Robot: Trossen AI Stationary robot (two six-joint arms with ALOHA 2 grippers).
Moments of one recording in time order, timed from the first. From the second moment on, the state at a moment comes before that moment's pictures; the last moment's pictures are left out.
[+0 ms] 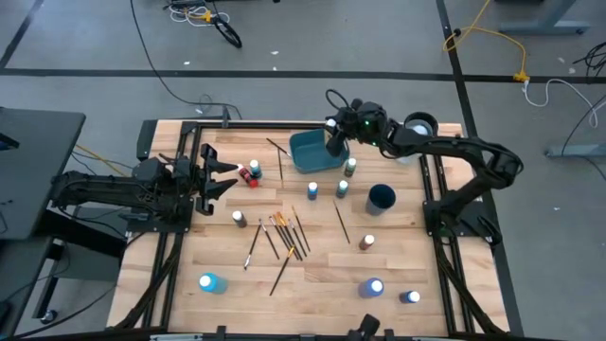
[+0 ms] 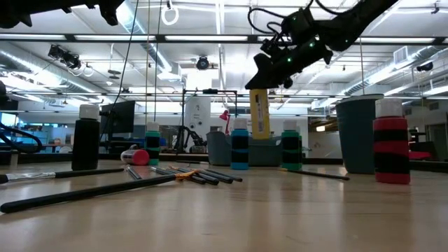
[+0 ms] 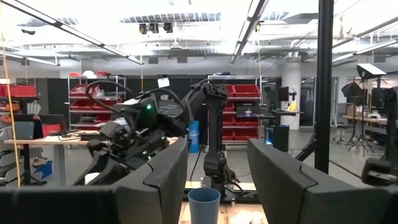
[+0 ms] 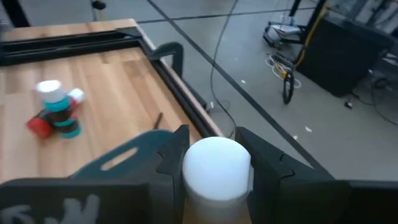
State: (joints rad) left arm 0.00 0.49 0.35 0.47 -0.09 0.01; right arm -0.55 1.54 0.97 0.25 0.04 -0.13
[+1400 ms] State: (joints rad) left arm 0.00 0.49 0.35 0.47 -0.09 0.01; right arm -0.61 1.71 0.97 0.32 0.12 -0.01
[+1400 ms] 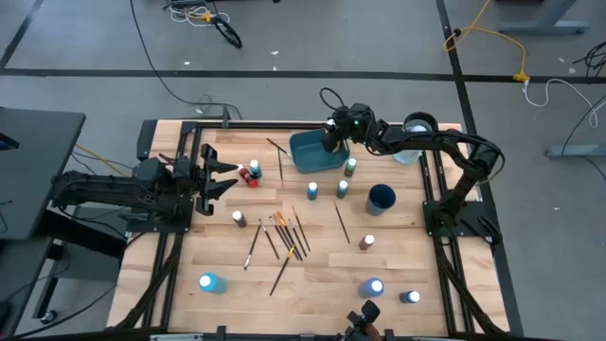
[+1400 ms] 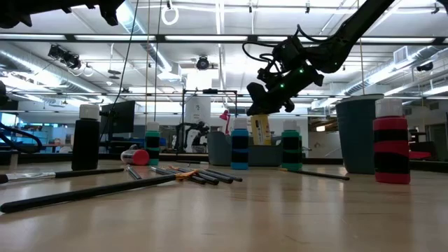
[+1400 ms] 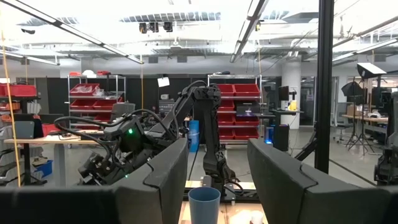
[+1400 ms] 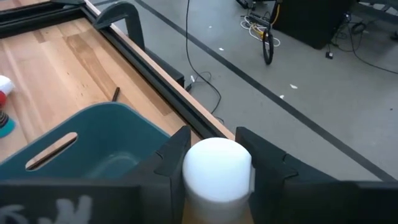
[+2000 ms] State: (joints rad) left arm 0.00 0.49 0.35 0.46 -0.09 0.01; right arm -0.61 1.71 0.97 0.32 0.12 -0.04
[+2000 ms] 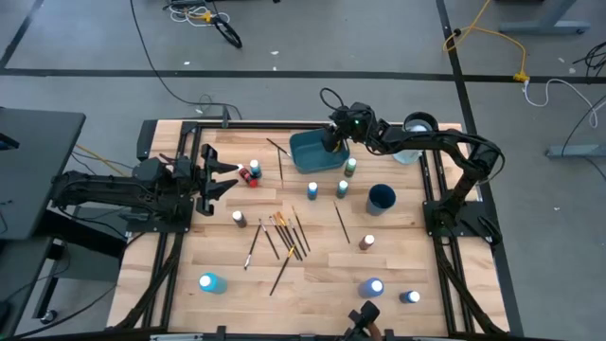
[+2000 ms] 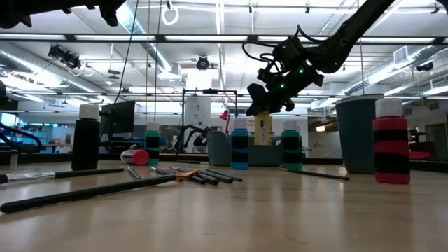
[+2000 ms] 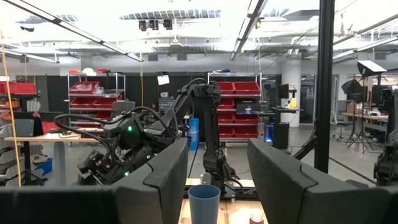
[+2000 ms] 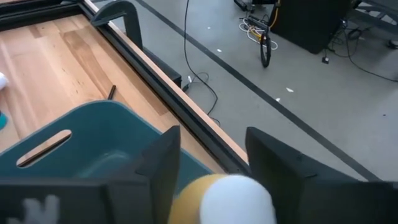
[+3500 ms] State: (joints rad) left arm 0.00 0.49 0.35 0.45 0.02 0.01; right arm 0.06 1.15 0.97 -0.42 -0.10 -0.09
